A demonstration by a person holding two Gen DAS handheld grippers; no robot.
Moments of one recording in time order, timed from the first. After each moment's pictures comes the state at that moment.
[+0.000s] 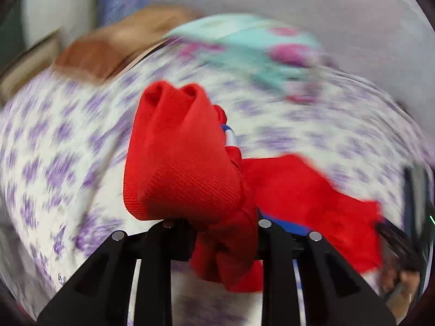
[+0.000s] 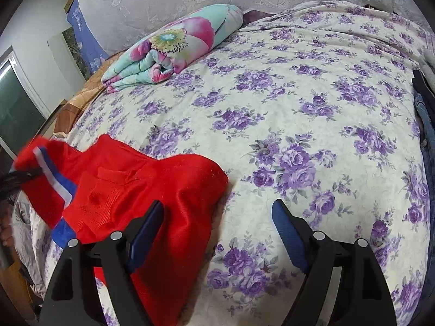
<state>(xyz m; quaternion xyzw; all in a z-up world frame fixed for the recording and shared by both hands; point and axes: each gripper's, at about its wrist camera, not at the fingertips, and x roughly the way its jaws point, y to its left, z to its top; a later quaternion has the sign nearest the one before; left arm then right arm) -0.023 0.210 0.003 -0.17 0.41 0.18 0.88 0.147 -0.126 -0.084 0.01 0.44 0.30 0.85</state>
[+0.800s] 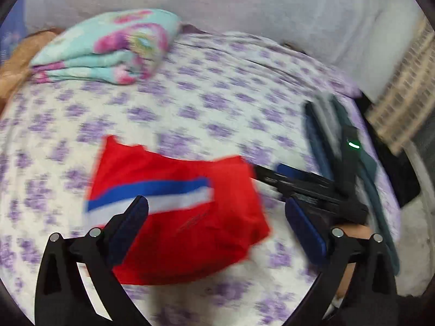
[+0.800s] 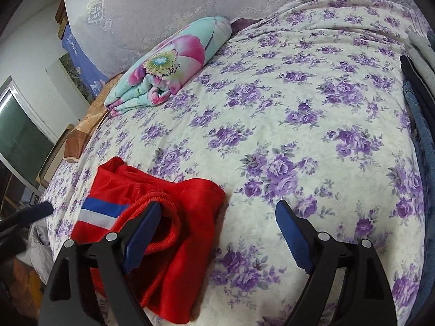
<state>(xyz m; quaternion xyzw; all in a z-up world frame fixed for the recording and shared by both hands) 0.025 0.054 0.012 -0.13 0.43 -0.02 0.90 0.153 -0.150 -0.069 0.07 0.44 0.31 0.84</state>
